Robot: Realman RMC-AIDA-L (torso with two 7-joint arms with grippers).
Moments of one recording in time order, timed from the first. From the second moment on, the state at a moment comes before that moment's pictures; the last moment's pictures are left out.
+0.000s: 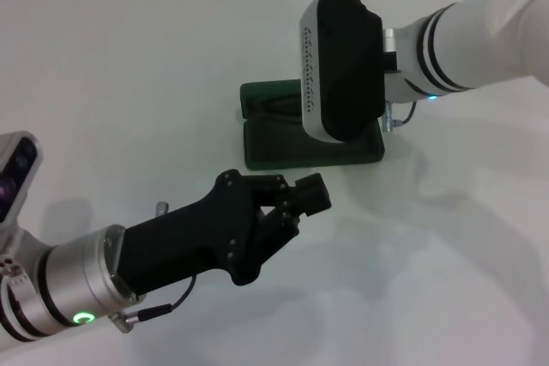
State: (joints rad) left arm -0.38 -2.06 1.90 0.17 0.54 1.84 -0.94; right arm 0.83 2.03 -2.01 -1.27 -2.64 -0.94 2.26
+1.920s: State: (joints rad) left arm -0.36 -2.05 1.88 0.11 0.70 1.84 -0.69; right arm 0.82 2.03 -2.09 -1.24 -2.63 -0.88 2.26
